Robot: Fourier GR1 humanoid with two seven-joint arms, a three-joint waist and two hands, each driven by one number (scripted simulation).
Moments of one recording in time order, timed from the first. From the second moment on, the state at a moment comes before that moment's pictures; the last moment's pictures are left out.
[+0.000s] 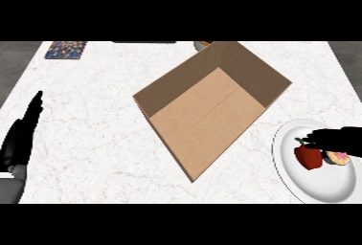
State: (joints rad) left arm -0.12 0.51 -0.04 -1.31 -0.04 0.25 0.07; right arm -0.52 -0.86 0.66 -0.60 0.75 0.07 -1.13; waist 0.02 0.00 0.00
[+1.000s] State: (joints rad) left arm -0.10 0.49 0.01 -1.31 -0.06 0.23 0.06; right arm -0.54 -0.72 0.42 -0.55 0.63 -0.12 -1.03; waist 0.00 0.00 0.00
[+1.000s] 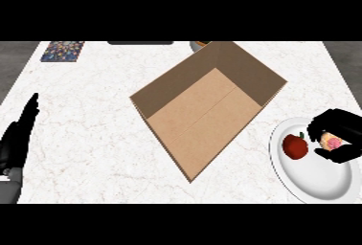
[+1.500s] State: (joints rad) left arm -0.06 0.51 0.04 -1.31 -0.06 0.23 0.07; right arm -0.49 -0.70 0.24 -0.65 0.52 -0.30 -0.51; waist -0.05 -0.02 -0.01
